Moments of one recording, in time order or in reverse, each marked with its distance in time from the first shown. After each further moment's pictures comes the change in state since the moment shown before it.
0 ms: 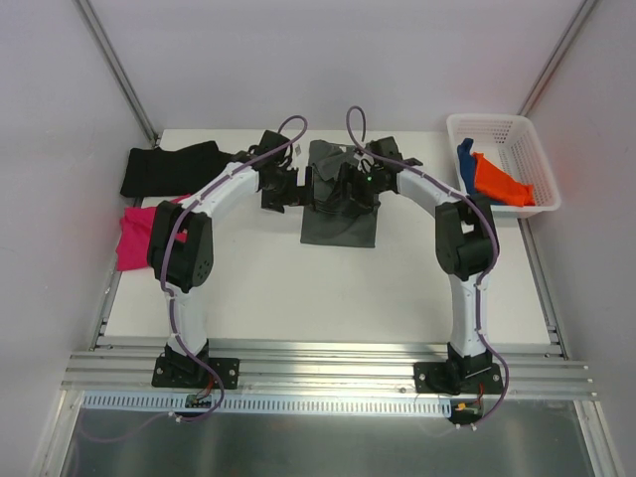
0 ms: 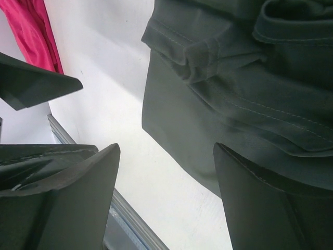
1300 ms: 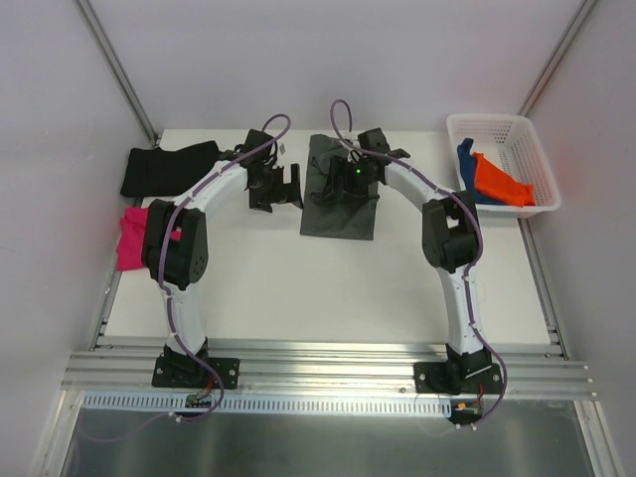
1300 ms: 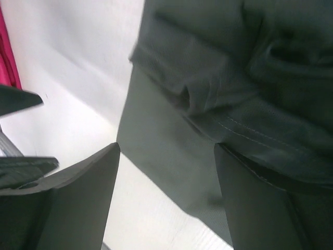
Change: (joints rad) left arm 0.085 0.000 -0.011 0.003 0.010 -0.004; right arm 0.041 0.132 0.202 -0.073 0.140 -0.126
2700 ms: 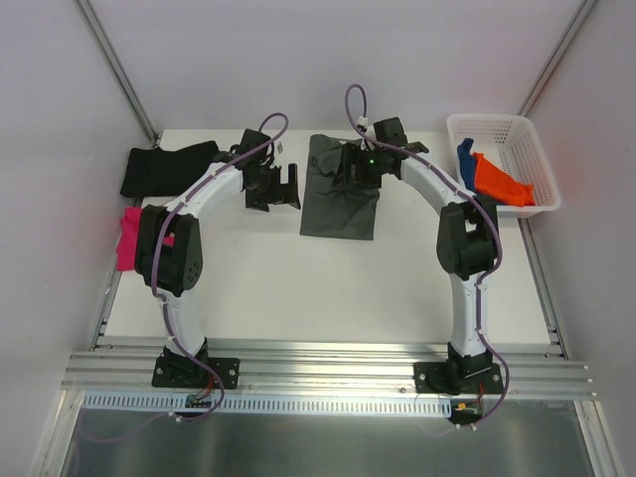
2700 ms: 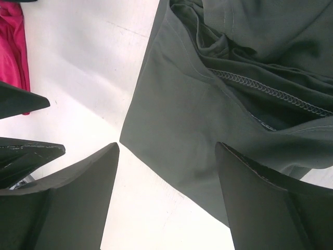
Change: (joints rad) left arm -0.001 -0.065 -0.043 0.000 -0.013 0.028; right arm -0.050 -0.130 -0.029 0.015 0.040 -0.055
